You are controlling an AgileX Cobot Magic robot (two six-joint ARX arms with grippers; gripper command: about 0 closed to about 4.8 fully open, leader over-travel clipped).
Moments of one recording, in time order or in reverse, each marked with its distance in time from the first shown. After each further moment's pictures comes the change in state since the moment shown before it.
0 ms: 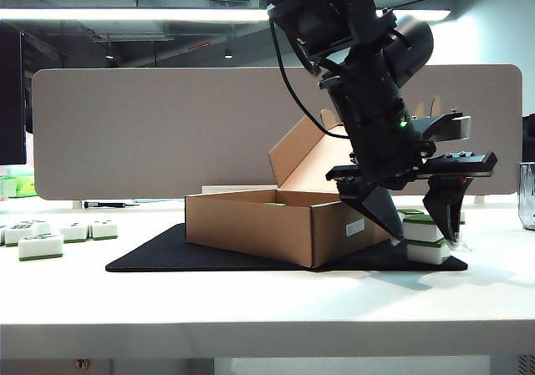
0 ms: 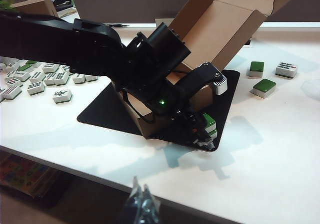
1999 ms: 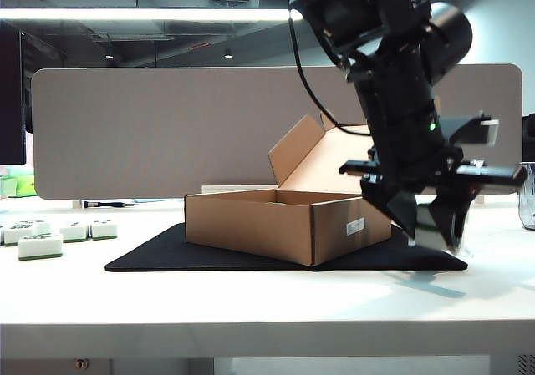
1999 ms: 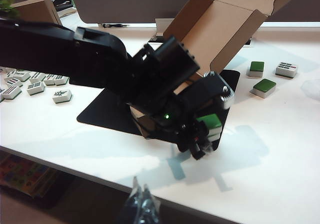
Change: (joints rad) left arm -0.068 0.003 0.013 -0.031 -0.142 -0.001; right arm 0.000 0.000 0.000 0.000 0.000 0.000
